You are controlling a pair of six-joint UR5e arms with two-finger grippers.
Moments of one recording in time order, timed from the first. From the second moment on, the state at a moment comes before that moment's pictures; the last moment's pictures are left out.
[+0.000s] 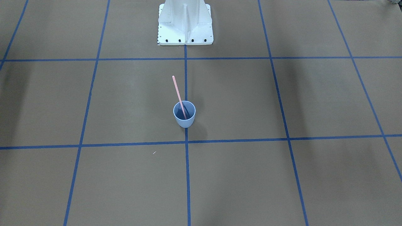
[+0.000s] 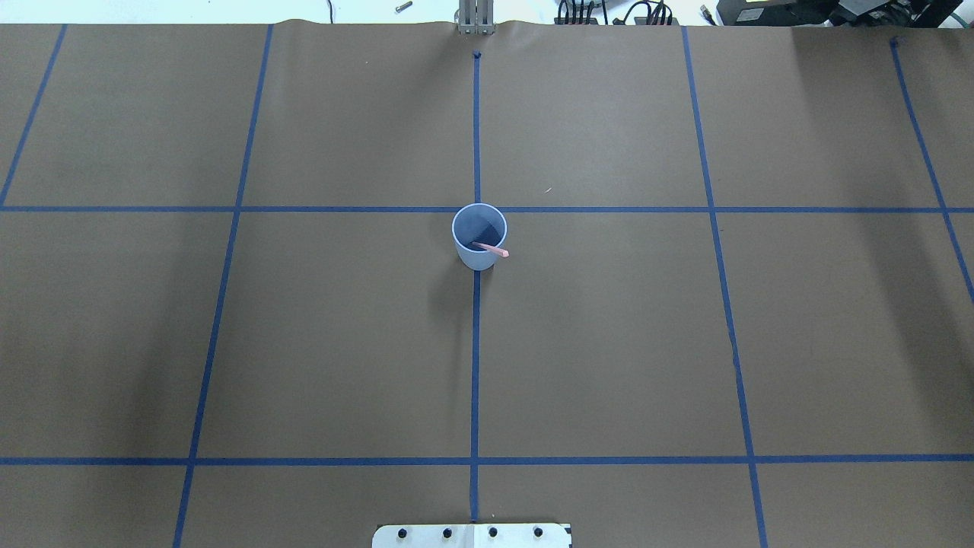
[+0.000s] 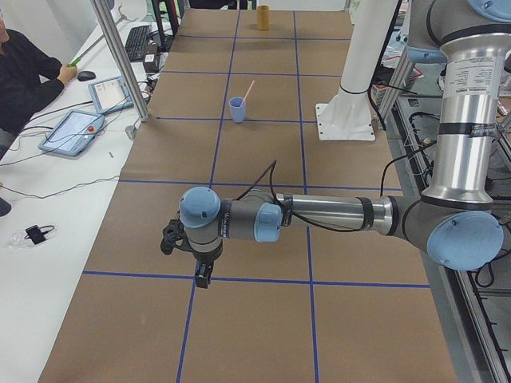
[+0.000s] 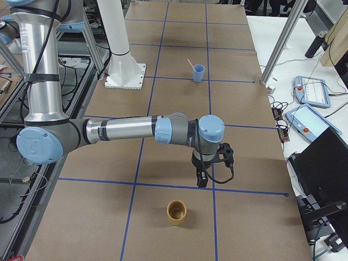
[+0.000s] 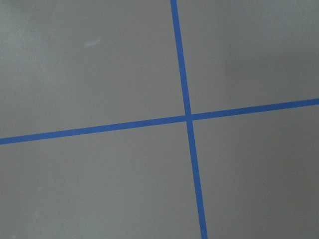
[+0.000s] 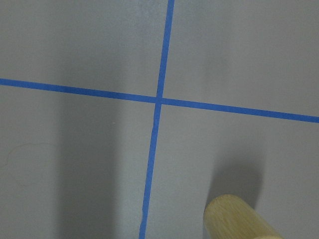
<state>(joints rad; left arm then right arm) -1.60 -1.60 -1.59 -1.60 -2.36 0.09 1.61 -1.56 1.67 -1.73 2.30 -0.18</state>
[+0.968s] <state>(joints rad) -1.60 -1.60 -1.59 -1.61 -2.35 -0.01 1.61 -1.61 1.62 -1.65 2.33 -0.17</state>
